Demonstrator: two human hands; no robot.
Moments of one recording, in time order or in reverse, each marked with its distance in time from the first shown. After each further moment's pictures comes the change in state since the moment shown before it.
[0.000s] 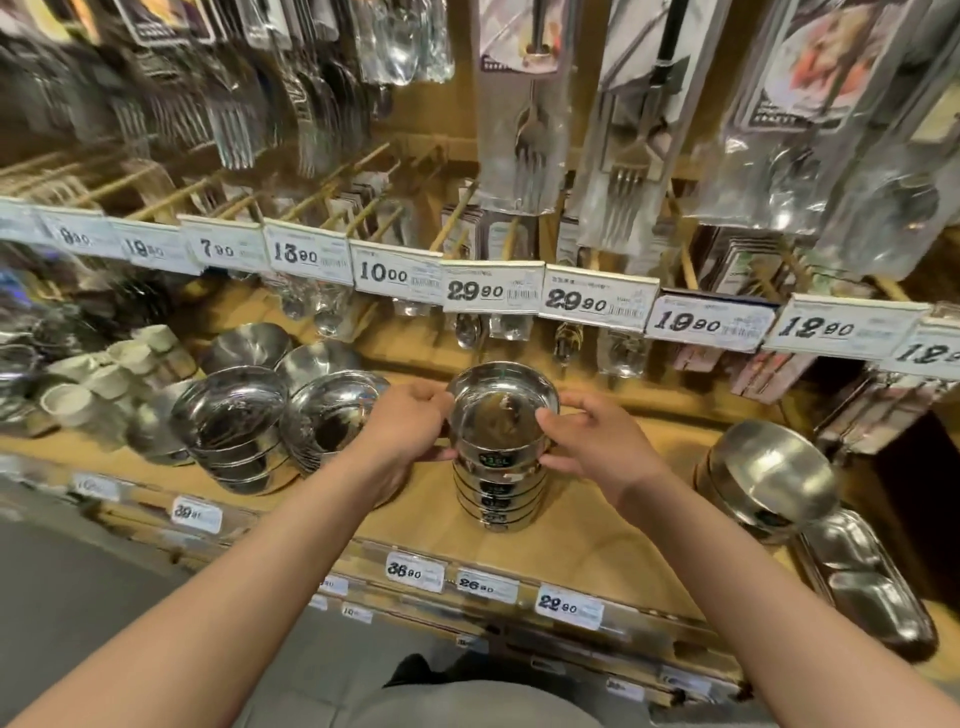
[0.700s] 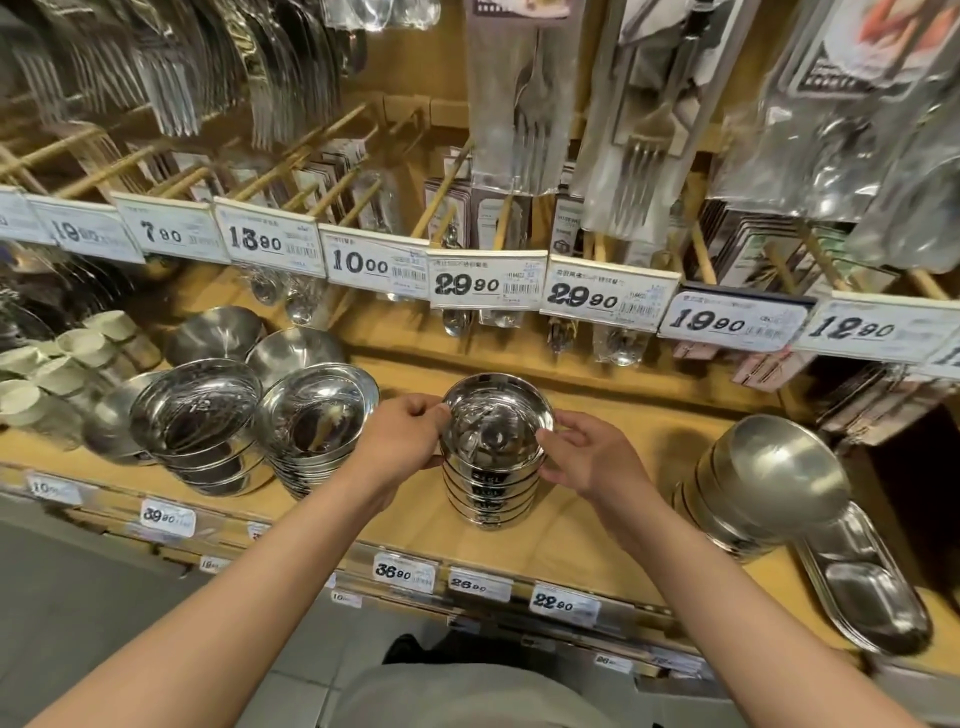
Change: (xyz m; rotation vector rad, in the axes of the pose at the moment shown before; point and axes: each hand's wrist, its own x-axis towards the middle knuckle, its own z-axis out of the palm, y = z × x) left_hand 0.031 -0.031 0.007 0.075 0.000 0.054; right_hand 0.023 0.044 0.001 0.015 0.089 0.087
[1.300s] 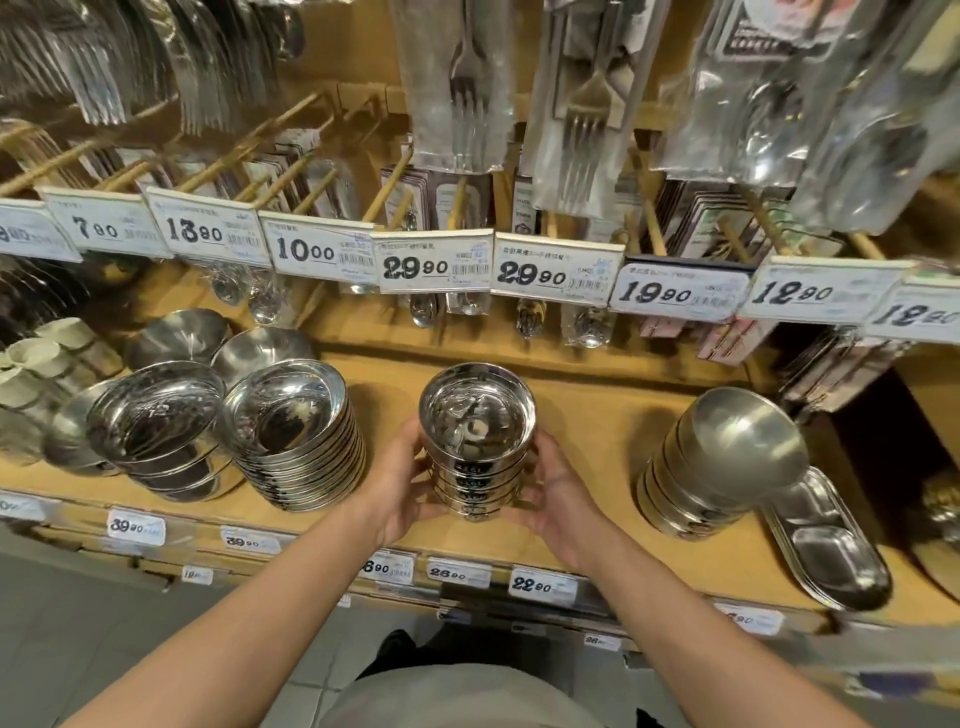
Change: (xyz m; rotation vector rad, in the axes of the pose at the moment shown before) left_hand -0.001 -0.052 0.037 -0.387 -0.245 -0.340; right_hand -0.015 0.042 0.010 0.310 -0.105 0.191
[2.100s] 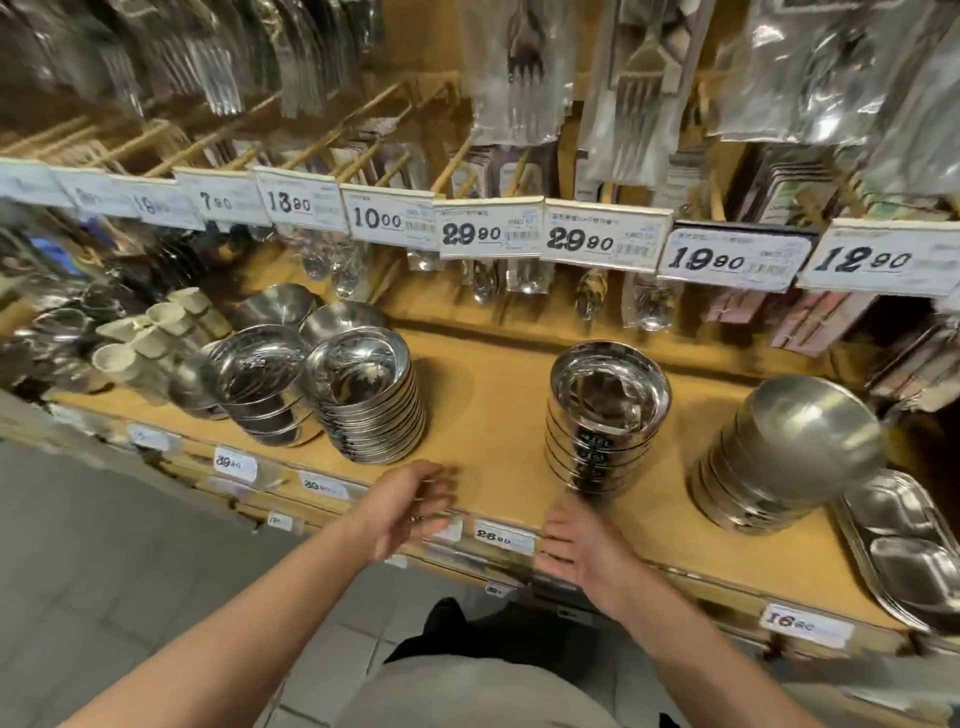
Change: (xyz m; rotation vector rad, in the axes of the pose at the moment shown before) left_hand -0.046 -0.045 -0.049 0.007 0.176 -0.122; right_hand -0.027 0.058 -0.014 -0.076 0.020 0.339
